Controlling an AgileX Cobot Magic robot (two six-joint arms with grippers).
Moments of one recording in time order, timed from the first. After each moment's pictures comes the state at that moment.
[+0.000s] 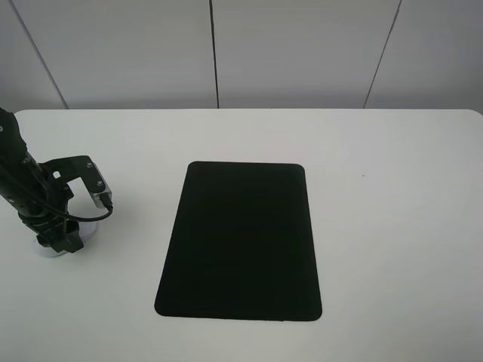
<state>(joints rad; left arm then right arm) -0.11 1.86 -0.73 -0.07 0.47 0.84 -0.05 -0.01 -0.51 -0.08 1.07 0.06</state>
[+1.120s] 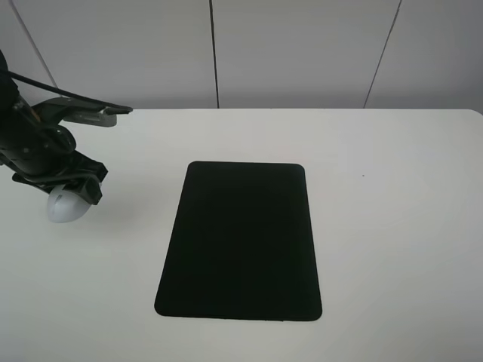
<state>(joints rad) -0.24 1.68 -0.88 -0.09 0.68 0.01 -0.05 -0.01 -0.51 -0.08 1.07 0.06</state>
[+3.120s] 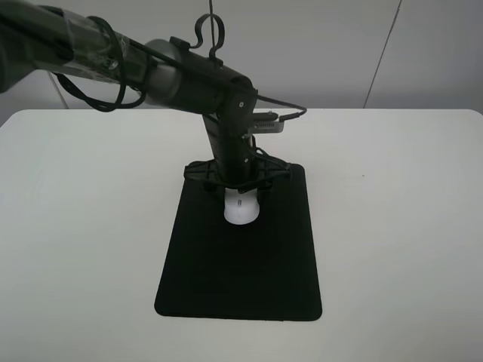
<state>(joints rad) -0.82 2.23 -1.52 -0.02 0.76 -0.78 -0.05 -0.01 -0.51 -0.08 1.07 0.06</state>
